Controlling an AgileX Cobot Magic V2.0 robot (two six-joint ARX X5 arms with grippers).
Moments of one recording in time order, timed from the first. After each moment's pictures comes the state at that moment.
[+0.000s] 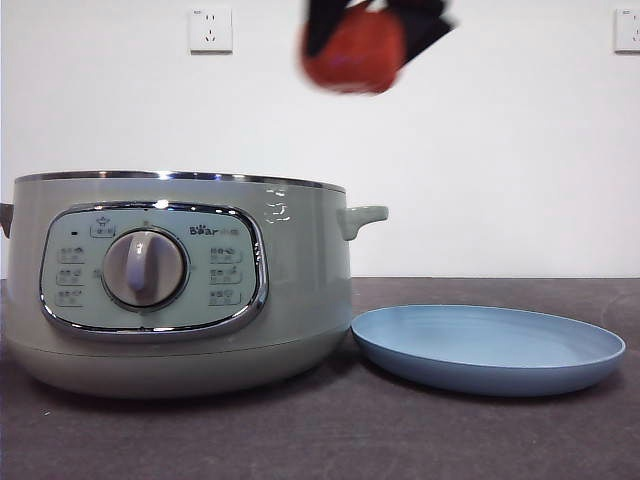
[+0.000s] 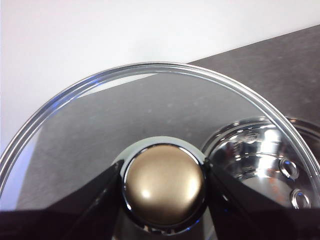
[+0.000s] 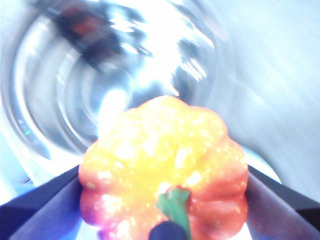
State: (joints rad) left arm -0.50 0.73 1.19 -0.83 -0.41 0.04; right arm 0.64 1.69 1.82 -1.17 -0.15 -0.26
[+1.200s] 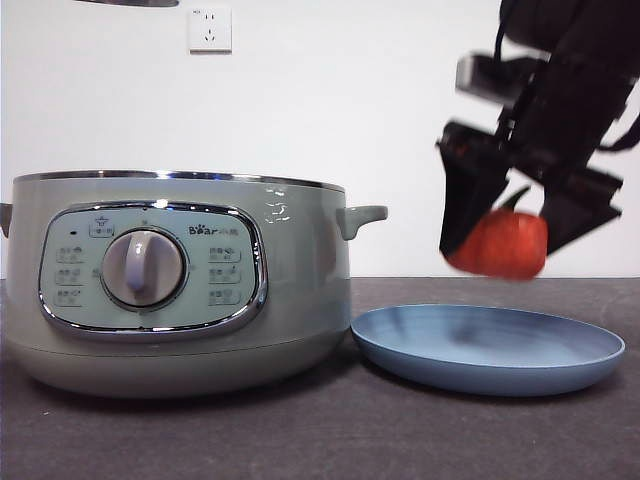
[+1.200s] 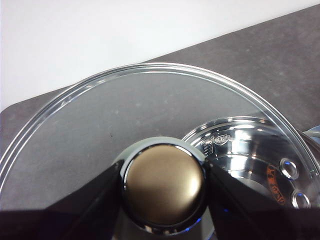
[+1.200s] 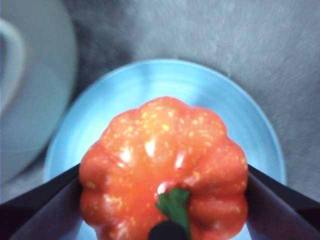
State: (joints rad) left arm -0.50 0.86 1.19 -0.75 -0.30 0.04; right arm 0.38 1.51 1.01 -0.50 -0.16 0.00
